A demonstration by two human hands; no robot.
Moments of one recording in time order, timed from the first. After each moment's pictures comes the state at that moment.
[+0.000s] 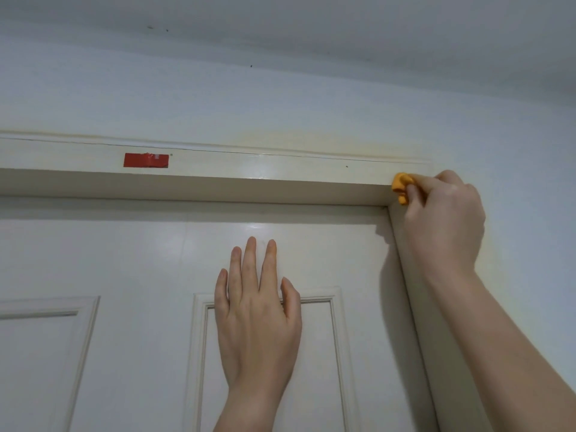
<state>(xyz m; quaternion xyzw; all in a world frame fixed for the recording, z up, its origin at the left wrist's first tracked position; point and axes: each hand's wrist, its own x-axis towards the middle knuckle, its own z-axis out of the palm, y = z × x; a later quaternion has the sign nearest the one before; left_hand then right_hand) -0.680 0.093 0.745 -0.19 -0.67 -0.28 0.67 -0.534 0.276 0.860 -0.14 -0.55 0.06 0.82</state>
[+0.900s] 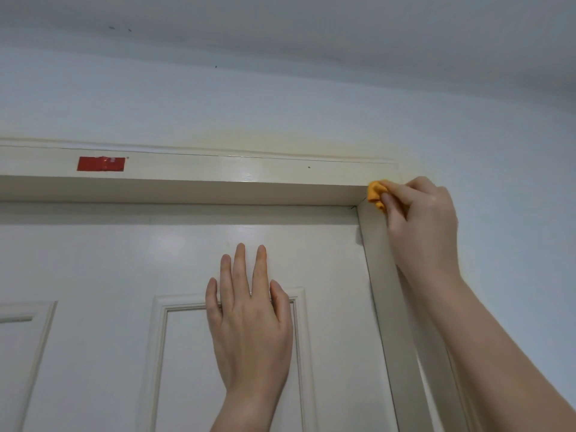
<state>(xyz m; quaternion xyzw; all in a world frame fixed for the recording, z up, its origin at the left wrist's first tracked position) -0.660 0.142 0.739 -0.16 -0.66 -0.30 0.67 -0.524 0.323 0.850 -0.02 -0.58 0.05 0.81</state>
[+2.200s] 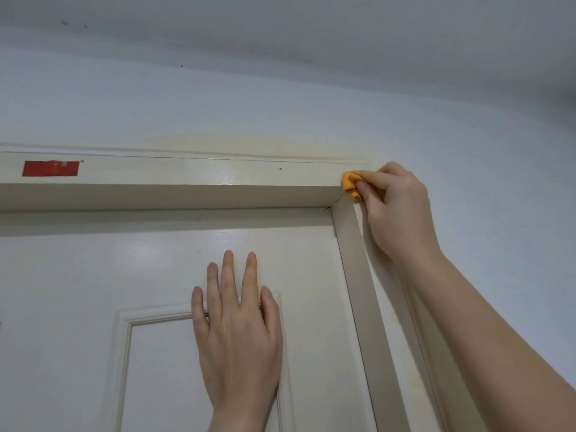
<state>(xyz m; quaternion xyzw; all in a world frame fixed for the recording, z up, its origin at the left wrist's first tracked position) -0.660 0.160 0.734 -0.17 -0.65 -0.29 0.68 -0.508 0.337 0.869 0.05 -0.61 0.07 0.79</state>
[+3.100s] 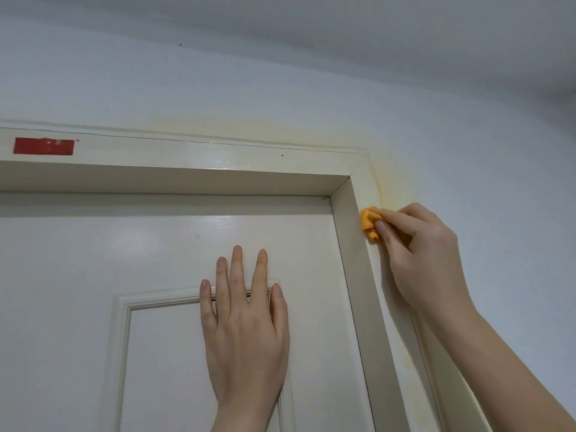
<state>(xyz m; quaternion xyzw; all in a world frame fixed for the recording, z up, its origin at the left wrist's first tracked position) -0.656 0.163 0.719 -0.21 -0.66 -0.28 0.67 -0.501 0.344 0.792 0.04 -0.62 0.06 0.78</state>
